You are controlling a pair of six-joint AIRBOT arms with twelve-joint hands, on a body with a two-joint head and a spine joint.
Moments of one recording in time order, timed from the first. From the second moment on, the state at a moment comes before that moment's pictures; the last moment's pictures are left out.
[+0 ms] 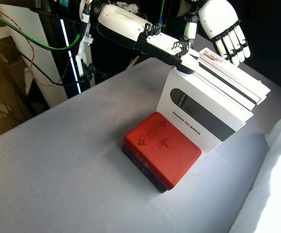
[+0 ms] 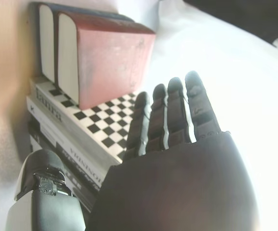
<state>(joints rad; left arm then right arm) 0.11 -0.49 0.45 1.53 0.73 -0.27 -0.17 -1.10 0.36 1.06 1.23 -2.56</state>
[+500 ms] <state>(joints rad) 0.11 -0.49 0.45 1.53 0.73 -0.27 -0.21 -1.07 0.22 1.09 1.28 -2.65</state>
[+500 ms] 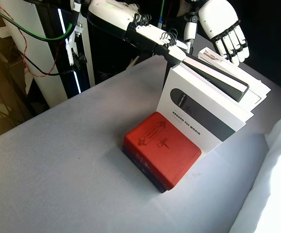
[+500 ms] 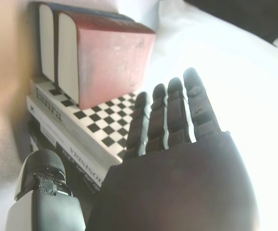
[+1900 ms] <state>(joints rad) 0.11 -0.49 0.46 1.53 0.72 -0.26 -0.47 -1.04 0.00 1.14 1.33 -2.83</state>
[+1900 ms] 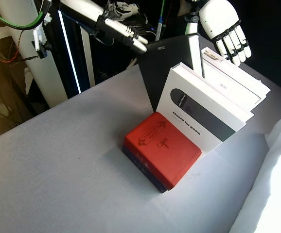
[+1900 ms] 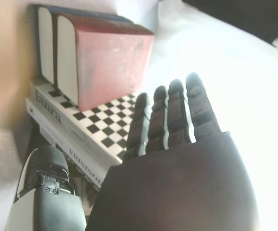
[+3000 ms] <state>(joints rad) 0.11 -0.49 0.46 1.53 0.72 -0.26 -0.52 -1.04 0.04 1.25 1.29 -2.85</state>
